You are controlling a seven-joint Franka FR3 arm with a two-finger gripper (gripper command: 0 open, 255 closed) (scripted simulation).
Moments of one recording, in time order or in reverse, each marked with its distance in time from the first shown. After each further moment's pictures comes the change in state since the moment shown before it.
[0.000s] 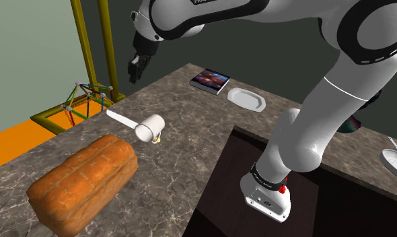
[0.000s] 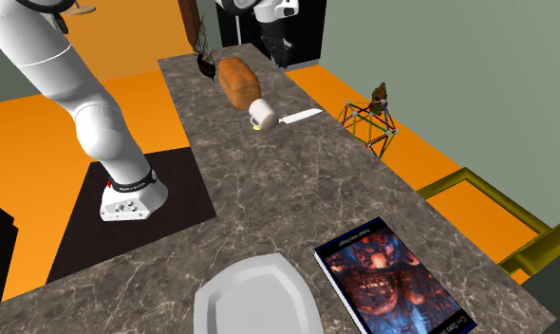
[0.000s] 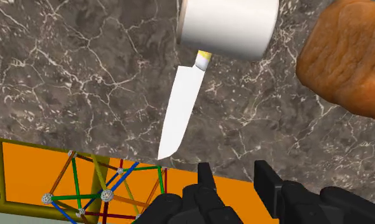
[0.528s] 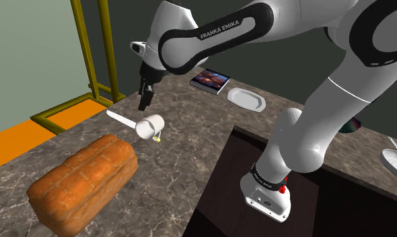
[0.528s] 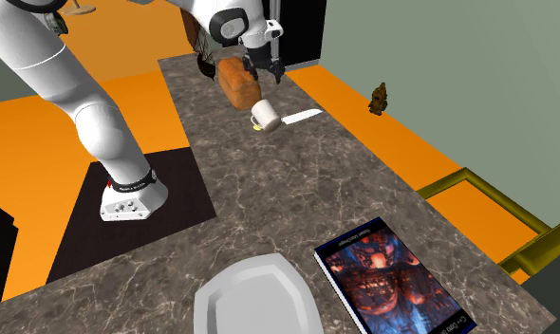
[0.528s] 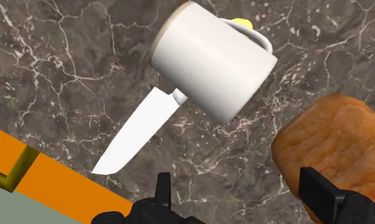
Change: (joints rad) arm 0.064 -0.050 -0.006 -0.245 0.050 0.183 -0.413
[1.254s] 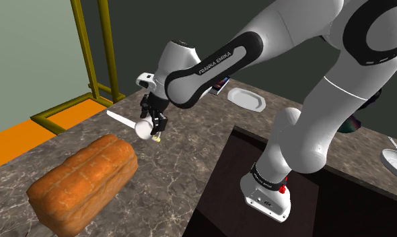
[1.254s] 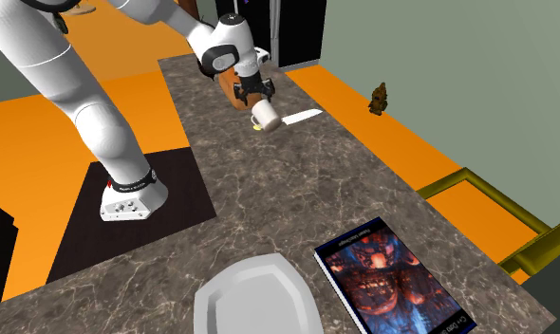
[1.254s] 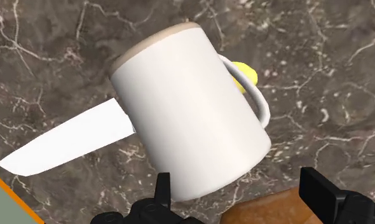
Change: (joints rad) arm 0.083 0.046 -0.037 -0.202 0.088 0.232 -0.461
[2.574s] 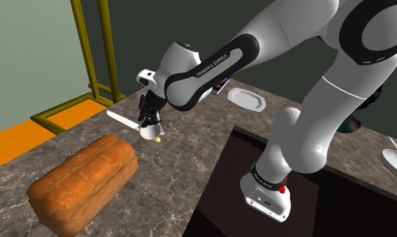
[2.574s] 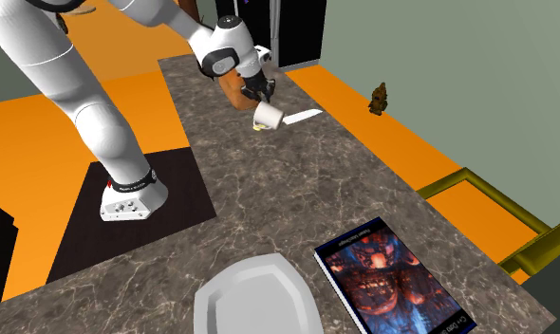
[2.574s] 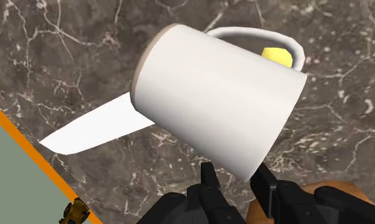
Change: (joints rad) arm 0.005 0.020 -0.006 -0.011 0.030 0.140 -0.040
